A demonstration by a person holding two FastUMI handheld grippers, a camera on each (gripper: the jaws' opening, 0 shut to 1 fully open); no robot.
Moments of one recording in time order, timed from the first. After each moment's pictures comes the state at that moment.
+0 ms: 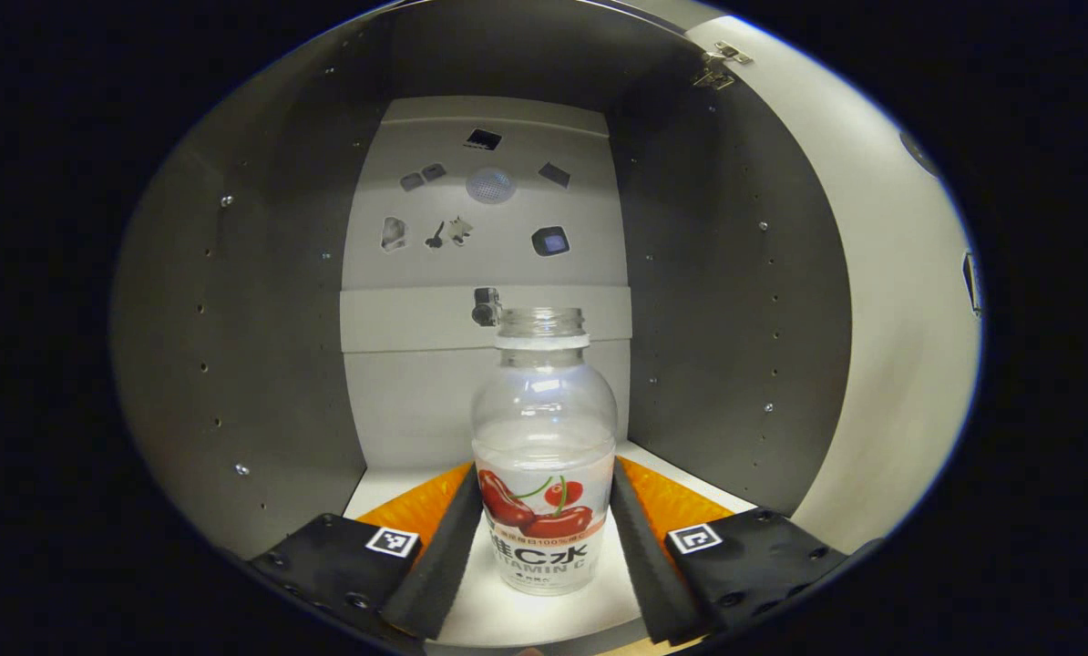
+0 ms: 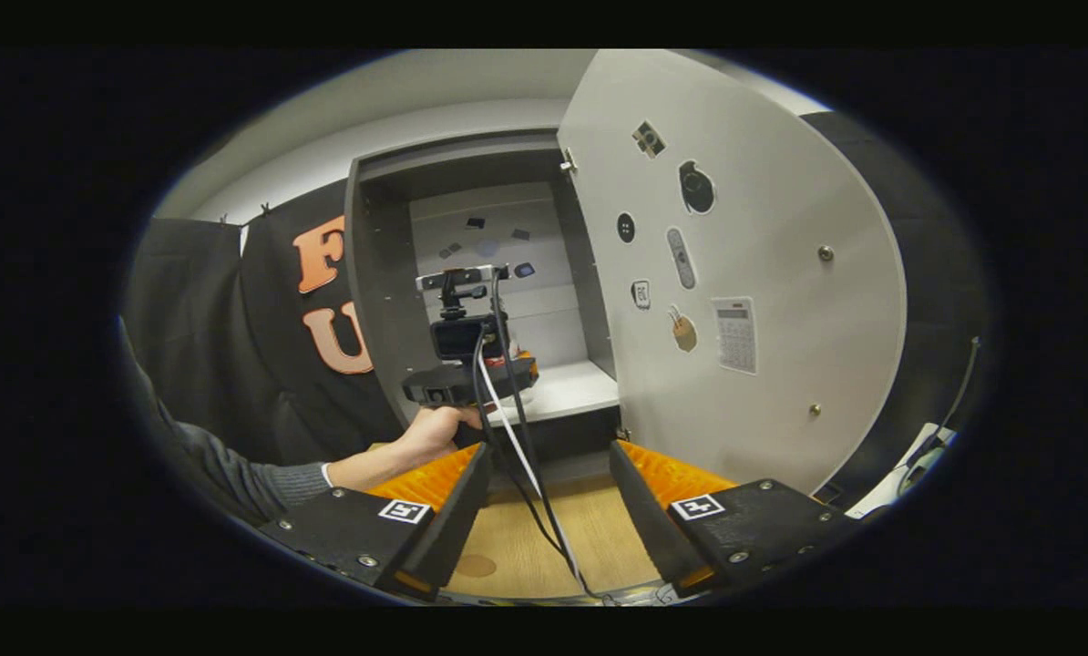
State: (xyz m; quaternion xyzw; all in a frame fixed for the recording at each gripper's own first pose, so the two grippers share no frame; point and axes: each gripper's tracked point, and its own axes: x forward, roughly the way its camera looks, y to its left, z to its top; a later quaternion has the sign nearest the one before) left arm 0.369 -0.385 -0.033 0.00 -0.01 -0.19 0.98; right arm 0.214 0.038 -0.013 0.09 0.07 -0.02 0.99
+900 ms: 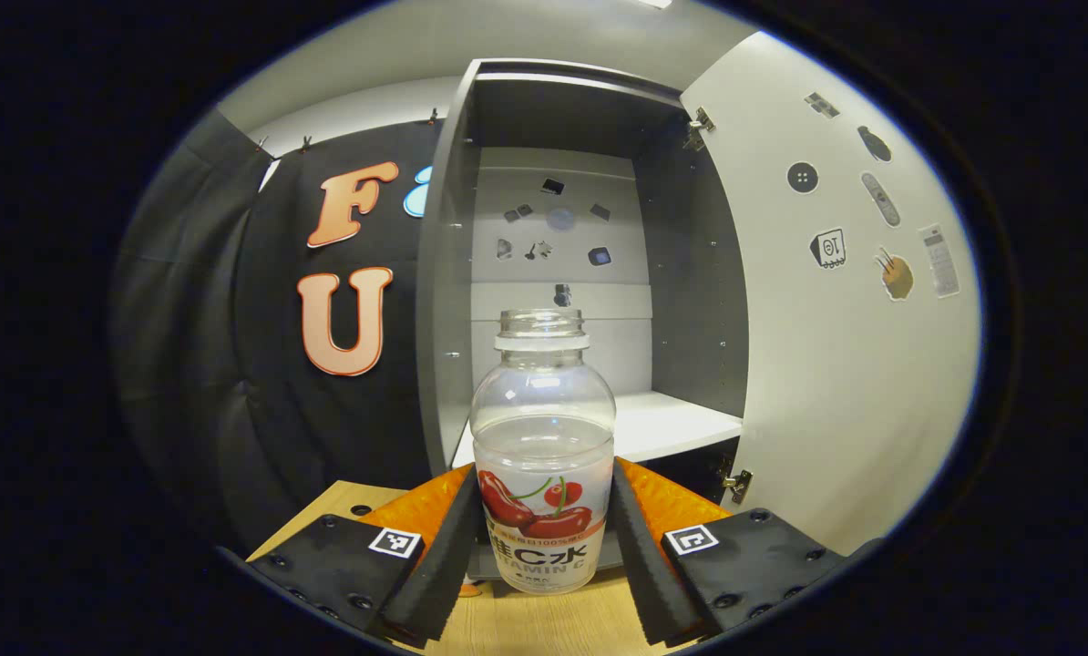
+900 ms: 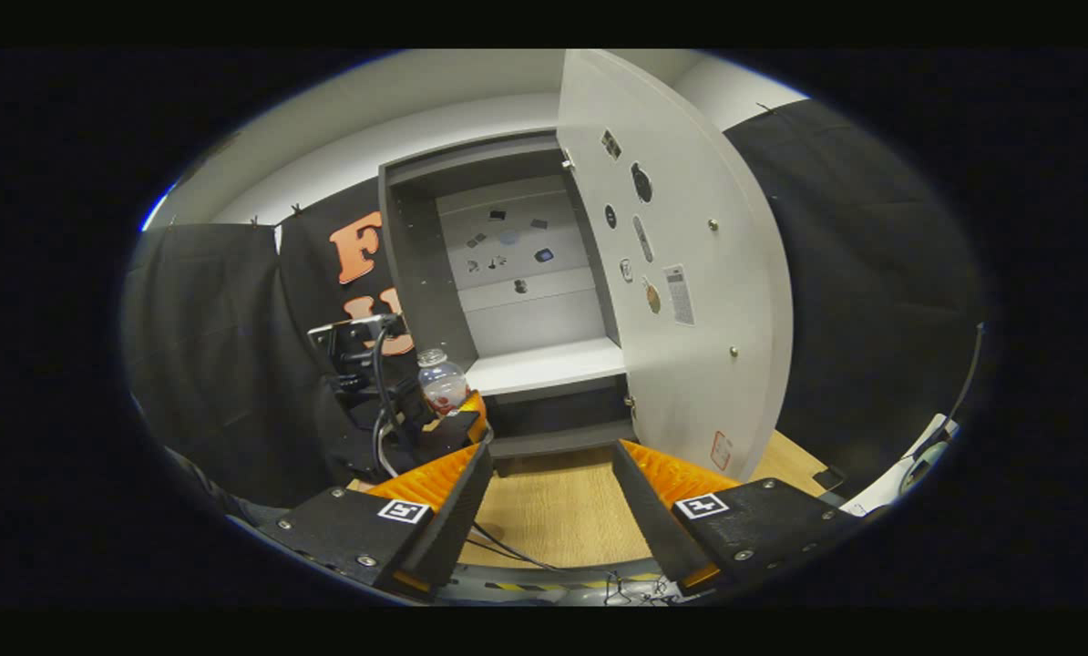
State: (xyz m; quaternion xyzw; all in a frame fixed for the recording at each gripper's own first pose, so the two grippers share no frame) left arm 0.156 -0.256 -0.103 -0.01 -0.04 -0.10 0.99; right arm 0.181 0.051 -0.026 0.10 0.09 0.06 0.99
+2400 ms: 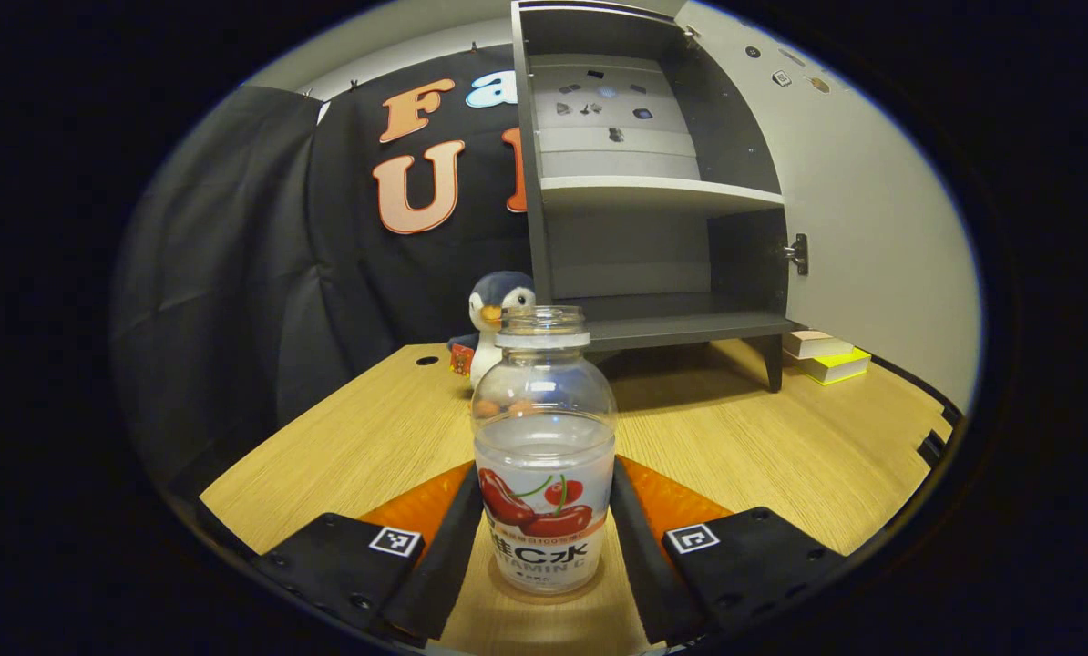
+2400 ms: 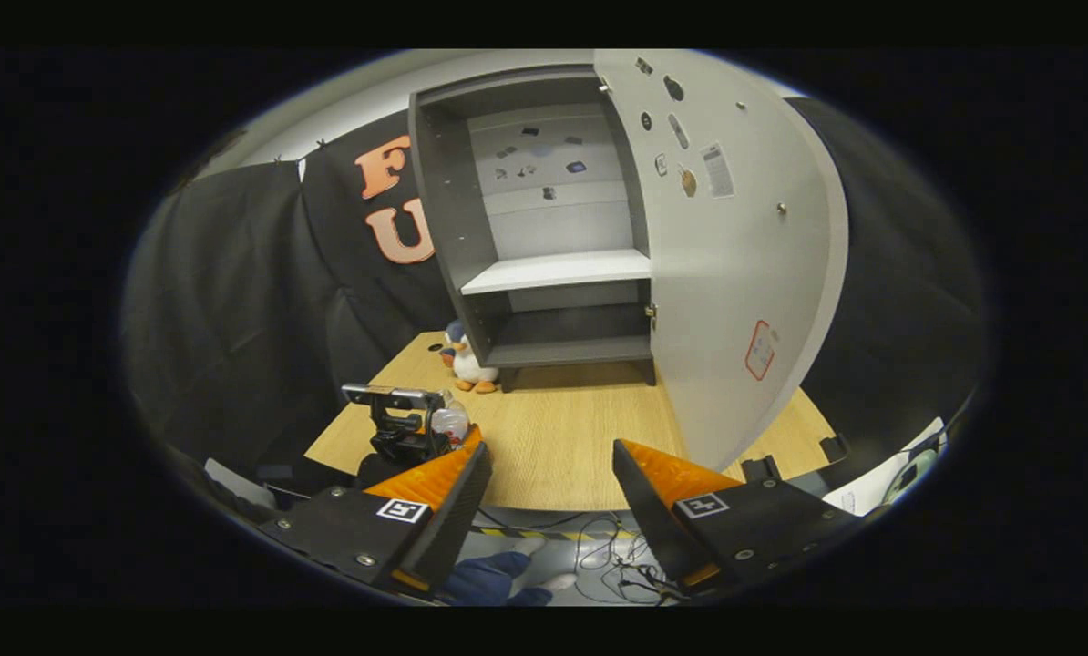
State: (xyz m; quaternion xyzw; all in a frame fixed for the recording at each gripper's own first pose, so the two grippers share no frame) left arm 0.070 -0.199 -0.375 0.02 0.13 -0.02 0.99; right arm 0.138 0.052 -0.088 0.06 0.24 0.11 0.96
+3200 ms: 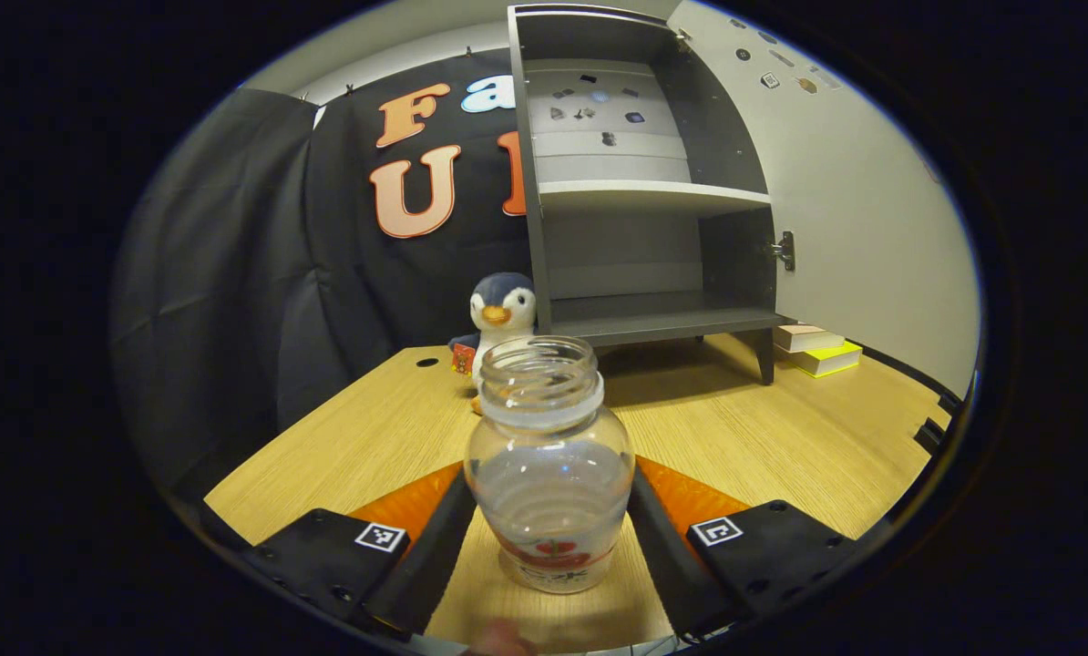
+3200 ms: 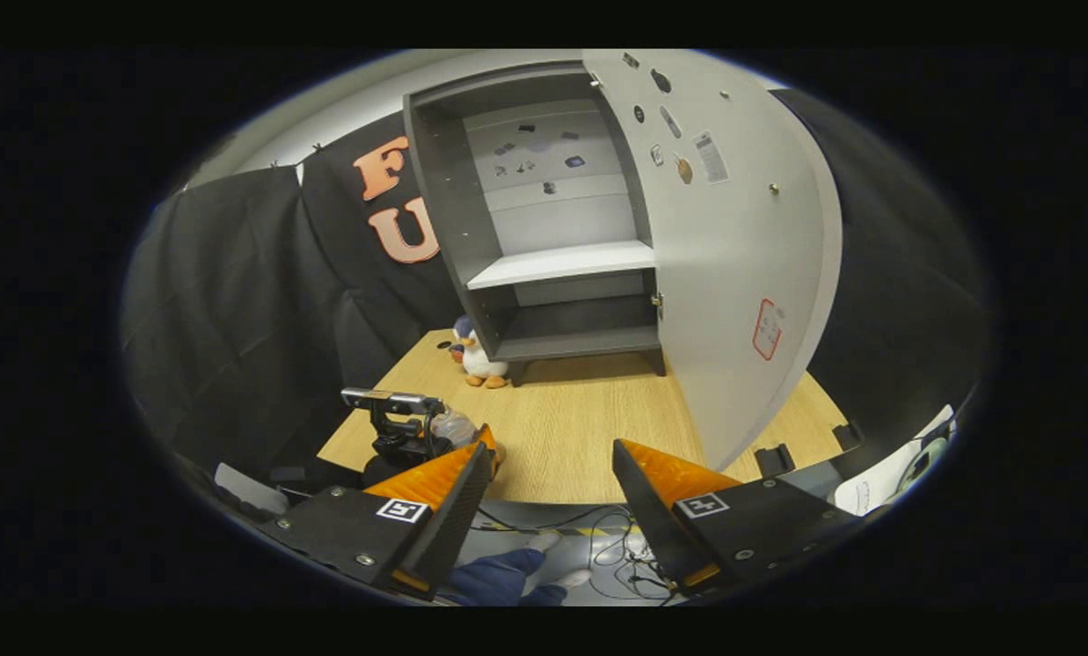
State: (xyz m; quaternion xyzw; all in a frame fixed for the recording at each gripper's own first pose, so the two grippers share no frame) left arm 0.056 -0.196 -0.370 0.03 0.12 -0.03 0.99; right arm 0.134 0.060 -0.092 0.07 0.25 0.11 0.96
